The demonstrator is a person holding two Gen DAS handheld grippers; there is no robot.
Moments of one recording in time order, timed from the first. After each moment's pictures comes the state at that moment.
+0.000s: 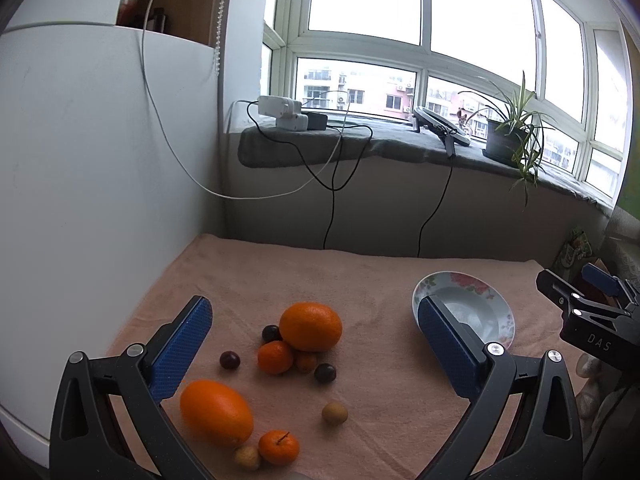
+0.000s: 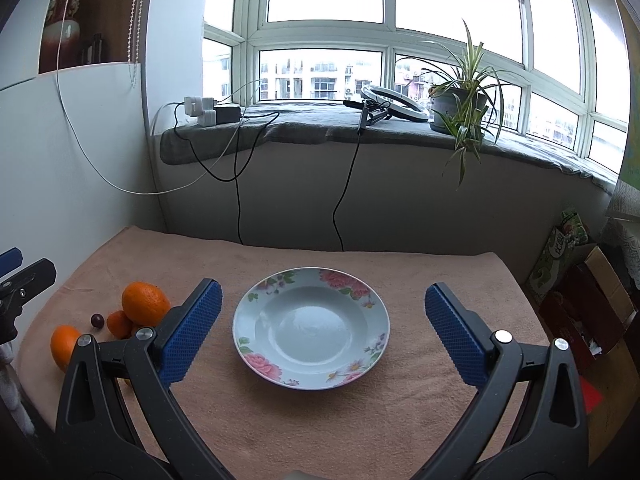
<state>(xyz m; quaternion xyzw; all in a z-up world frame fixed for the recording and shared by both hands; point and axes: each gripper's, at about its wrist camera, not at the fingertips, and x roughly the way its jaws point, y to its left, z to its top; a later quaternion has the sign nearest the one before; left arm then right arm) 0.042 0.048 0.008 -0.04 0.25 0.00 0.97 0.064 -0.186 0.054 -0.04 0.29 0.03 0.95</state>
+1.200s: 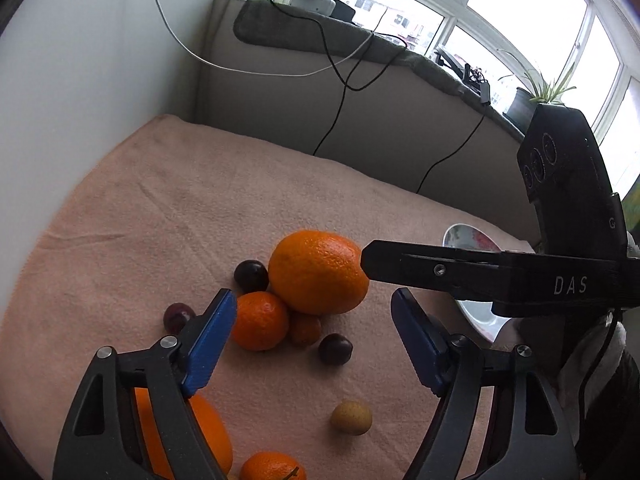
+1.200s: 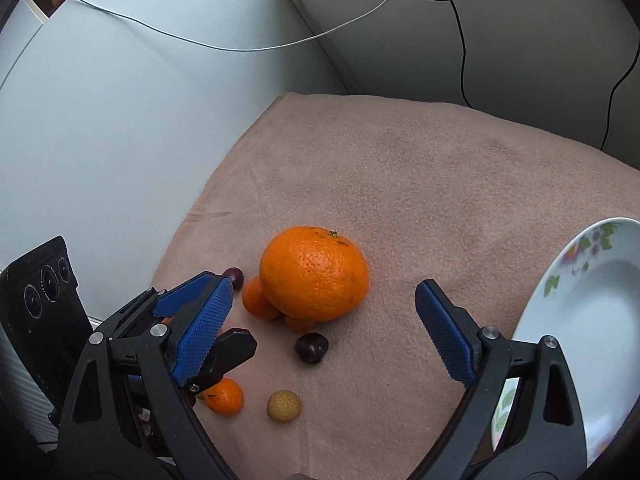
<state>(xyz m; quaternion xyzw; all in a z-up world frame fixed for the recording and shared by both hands) 0.122 0.087 -0.079 -0.15 0.40 -0.08 0.90 0.218 -0.042 -0.072 0.06 0.57 0.35 0.74</state>
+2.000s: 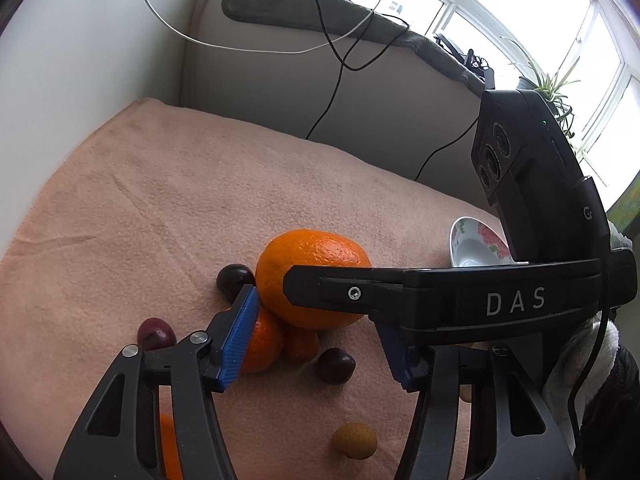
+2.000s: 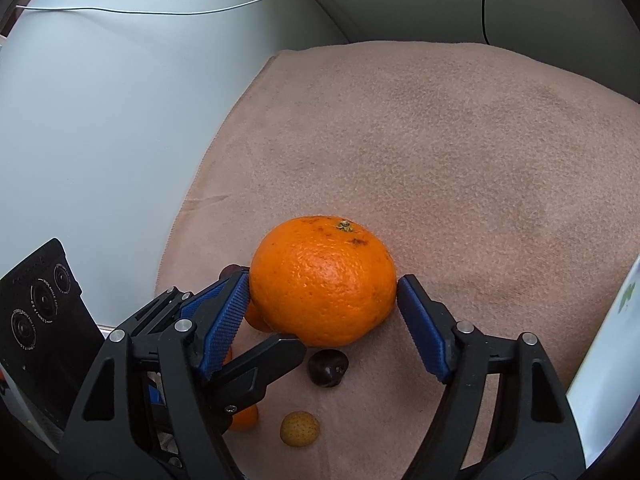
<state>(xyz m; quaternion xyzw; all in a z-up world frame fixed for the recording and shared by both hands) 0.148 0.084 -0.094 -0.15 0.43 -0.09 0.89 0.228 -0.018 -0.108 0.09 0.62 0.35 0.69</state>
